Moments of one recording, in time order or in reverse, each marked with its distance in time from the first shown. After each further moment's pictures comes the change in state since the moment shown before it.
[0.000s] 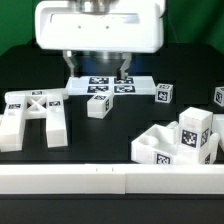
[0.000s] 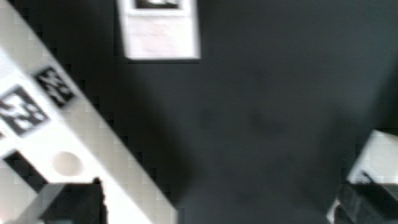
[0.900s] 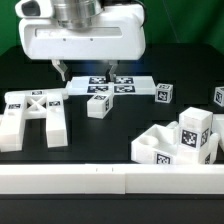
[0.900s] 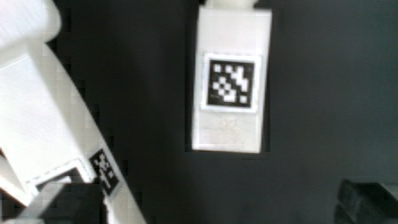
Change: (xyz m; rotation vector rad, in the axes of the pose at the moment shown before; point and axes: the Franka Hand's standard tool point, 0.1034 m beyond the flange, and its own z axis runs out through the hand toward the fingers) arm -0.014 0.007 0.007 0.035 -0.342 -0.141
